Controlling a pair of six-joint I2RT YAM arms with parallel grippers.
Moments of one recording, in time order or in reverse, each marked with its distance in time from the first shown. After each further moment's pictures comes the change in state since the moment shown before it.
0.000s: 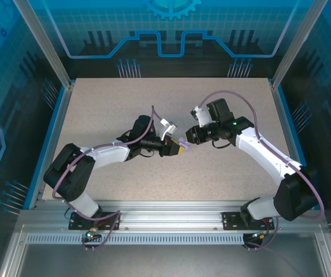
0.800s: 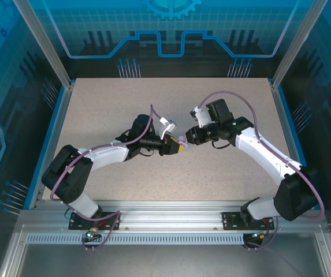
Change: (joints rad) left arm 0.000 -0.024 0.002 0.000 -0.018 -0.002; right arm 0.007 0.000 0.000 -0.008 0.006 0.000
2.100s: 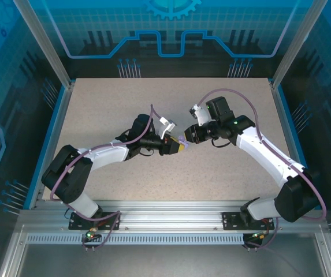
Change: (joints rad) left arm 0.000 -0.001 0.008 -0.023 -0.019 0.003; right arm 0.013 -0.013 0.043 -0.027 -0.010 0.000
